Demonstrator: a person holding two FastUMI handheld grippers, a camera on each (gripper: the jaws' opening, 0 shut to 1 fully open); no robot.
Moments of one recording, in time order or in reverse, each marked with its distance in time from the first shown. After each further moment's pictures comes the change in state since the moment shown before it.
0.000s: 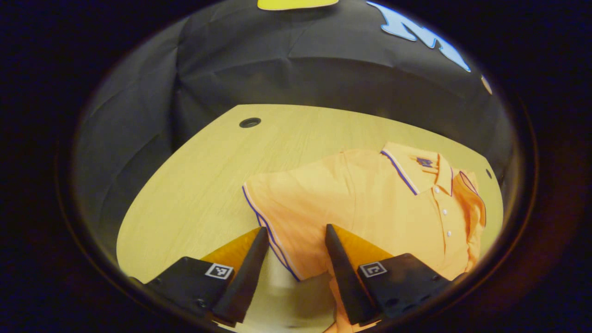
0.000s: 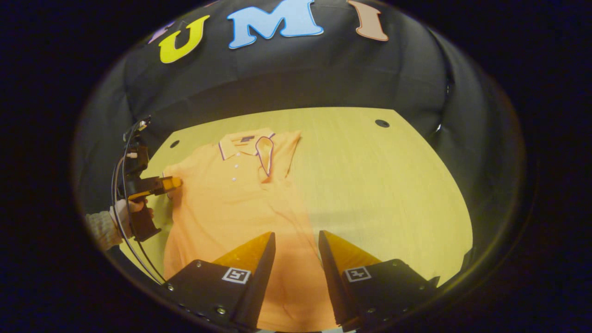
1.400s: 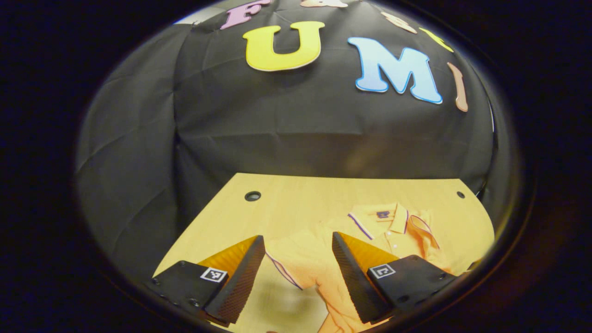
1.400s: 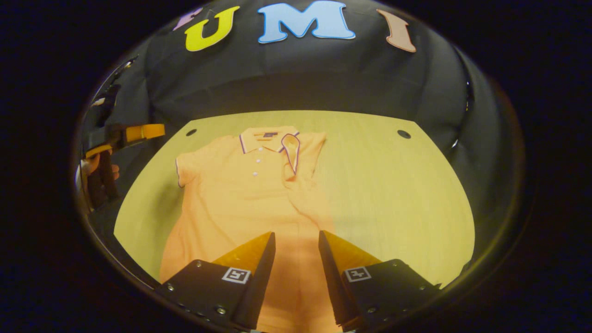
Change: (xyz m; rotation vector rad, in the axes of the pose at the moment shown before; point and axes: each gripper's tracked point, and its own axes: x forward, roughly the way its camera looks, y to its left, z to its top) left arm -0.112 -0.002 0.110 0.080 -0.281 -0.082; right arm 0.007 0.031 -0.008 -0.098 -0.023 0.039
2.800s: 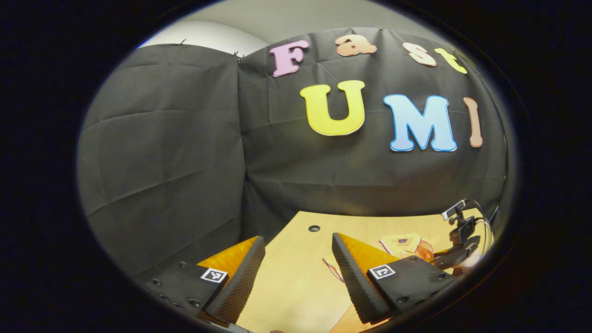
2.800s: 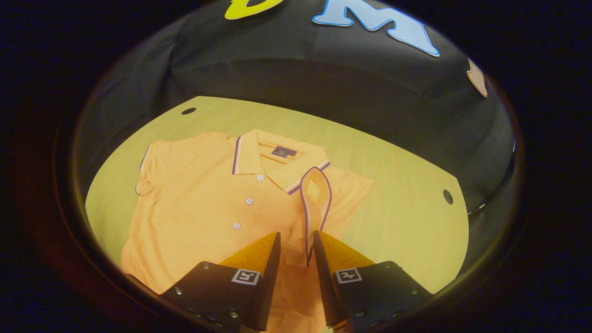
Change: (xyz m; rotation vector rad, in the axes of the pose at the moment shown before) left arm -0.272 0.081 0.105 -0.025 -0.277 0.271; right arm 0.155 0.023 0.101 -0.320 0.001 0.026
